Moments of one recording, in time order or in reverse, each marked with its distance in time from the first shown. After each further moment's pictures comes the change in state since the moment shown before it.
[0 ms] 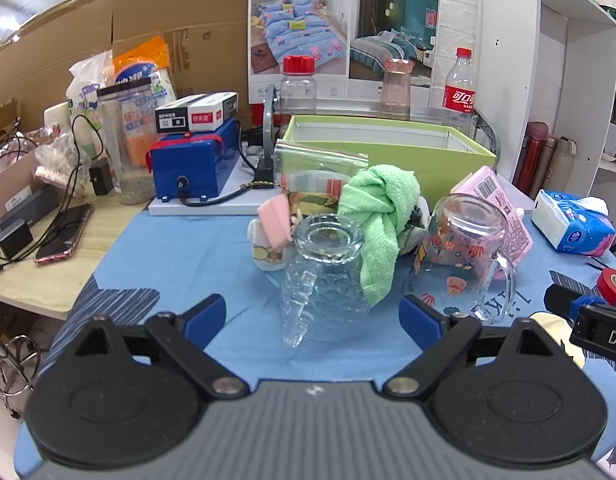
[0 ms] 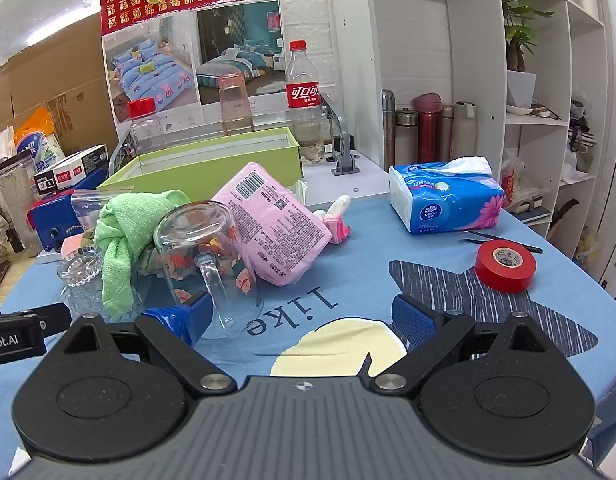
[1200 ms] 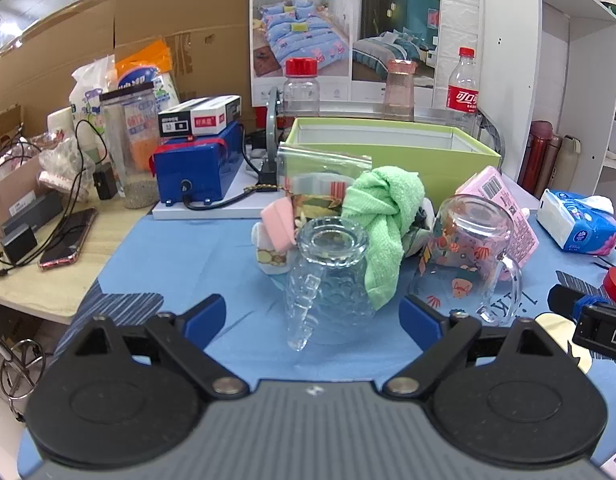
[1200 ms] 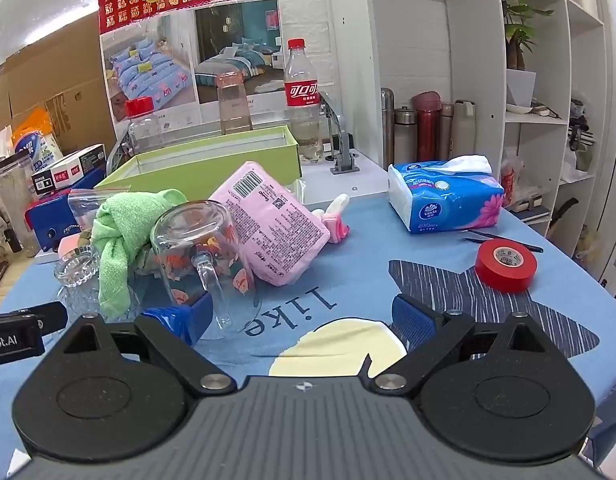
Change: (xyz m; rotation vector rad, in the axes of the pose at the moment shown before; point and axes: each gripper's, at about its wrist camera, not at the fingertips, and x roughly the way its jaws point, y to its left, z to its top) left arm 0.000 0.002 0.000 0.005 -0.008 0.013; right arm 0.002 -0.001 -0.001 0.001 0.001 0.001
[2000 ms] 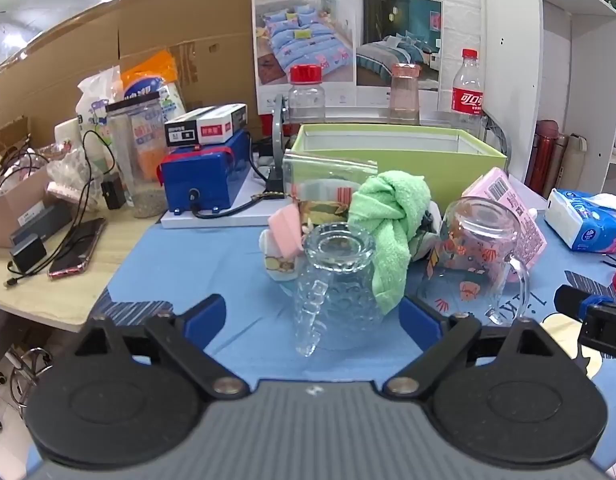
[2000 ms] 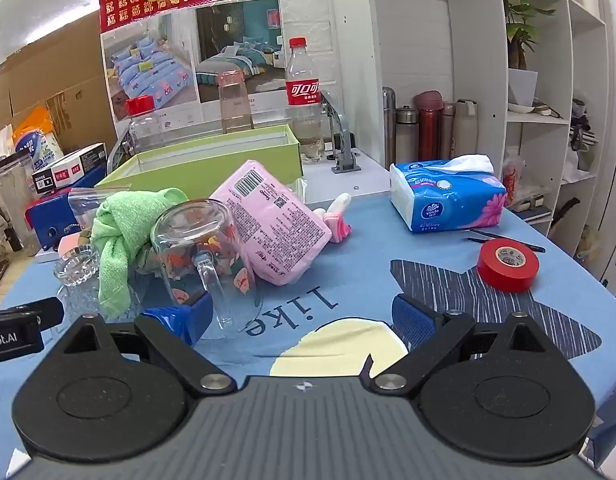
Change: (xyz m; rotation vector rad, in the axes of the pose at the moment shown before) left arm -0.003 -0.001 0.002 0.032 -0.021 0.040; right arm 0.003 0.001 0.000 -0.002 0.002 -0.002
